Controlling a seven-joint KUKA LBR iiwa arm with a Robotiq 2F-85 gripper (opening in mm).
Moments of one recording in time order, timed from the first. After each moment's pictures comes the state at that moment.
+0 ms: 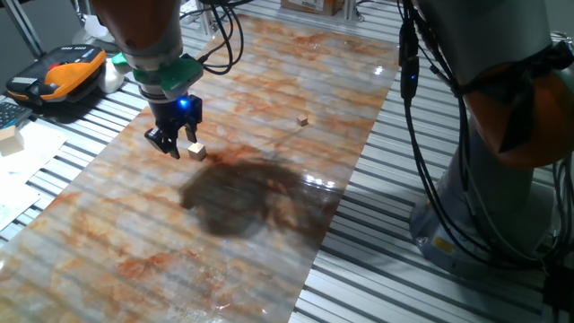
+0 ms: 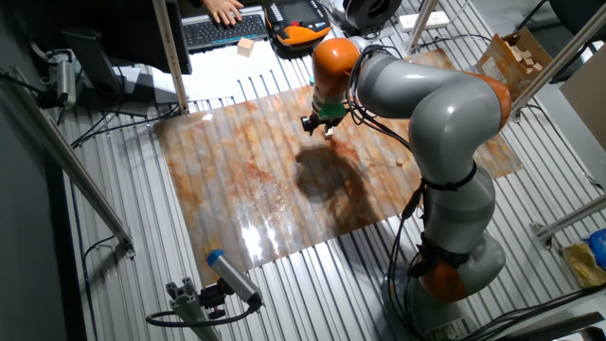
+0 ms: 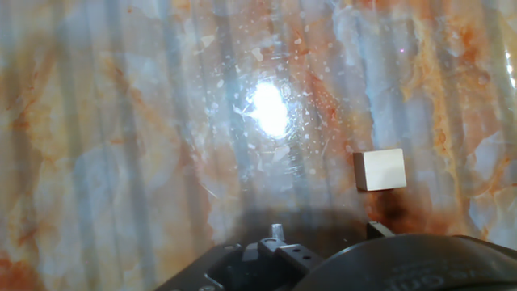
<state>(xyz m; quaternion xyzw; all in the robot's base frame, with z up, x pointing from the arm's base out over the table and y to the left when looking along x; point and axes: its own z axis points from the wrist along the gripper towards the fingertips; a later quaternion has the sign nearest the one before) 0.588 0.121 0.113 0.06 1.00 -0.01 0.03</state>
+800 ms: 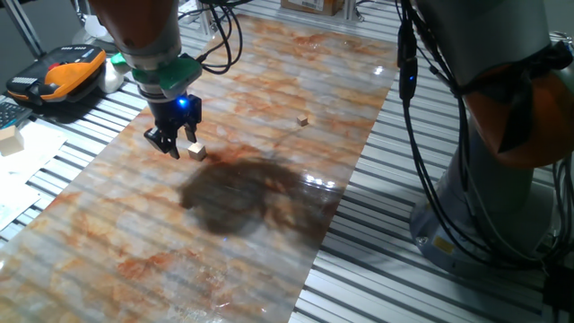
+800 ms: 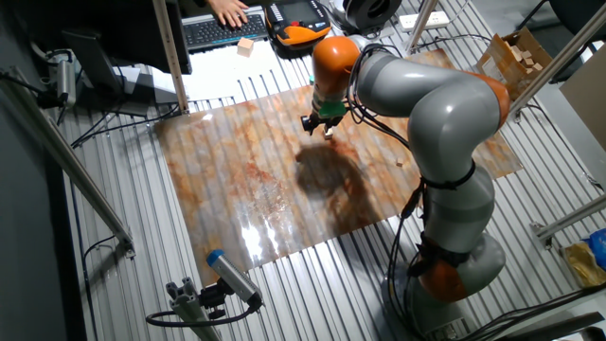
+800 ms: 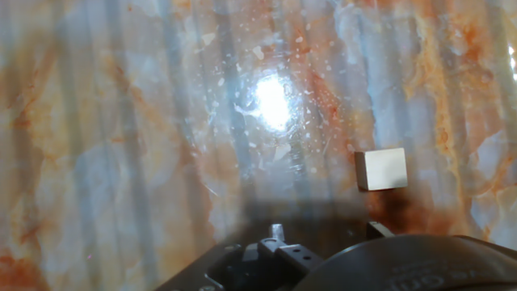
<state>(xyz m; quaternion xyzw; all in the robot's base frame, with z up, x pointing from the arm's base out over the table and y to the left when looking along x) 0.588 0.121 0.112 0.06 1.00 0.00 0.02</state>
